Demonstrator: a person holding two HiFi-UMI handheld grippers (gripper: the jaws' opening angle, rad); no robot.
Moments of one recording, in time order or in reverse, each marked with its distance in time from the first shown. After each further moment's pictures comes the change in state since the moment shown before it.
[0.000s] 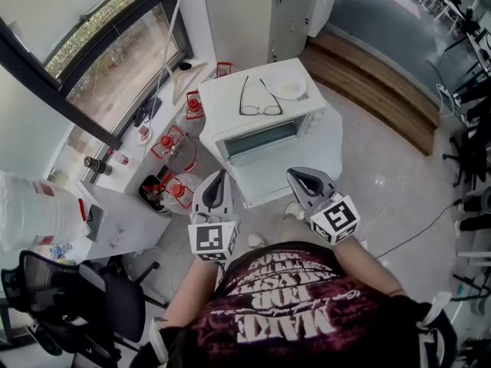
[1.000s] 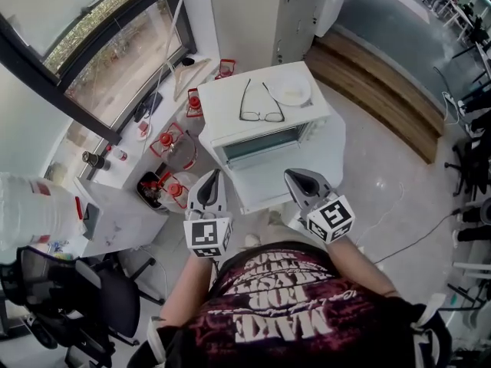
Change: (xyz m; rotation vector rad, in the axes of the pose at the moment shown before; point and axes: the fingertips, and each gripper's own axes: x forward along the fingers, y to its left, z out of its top) left arm 0.034 0.021 -0.024 0.013 0.075 0.051; right arm 0.029 -0.033 -0.026 0.090 0.023 0.024
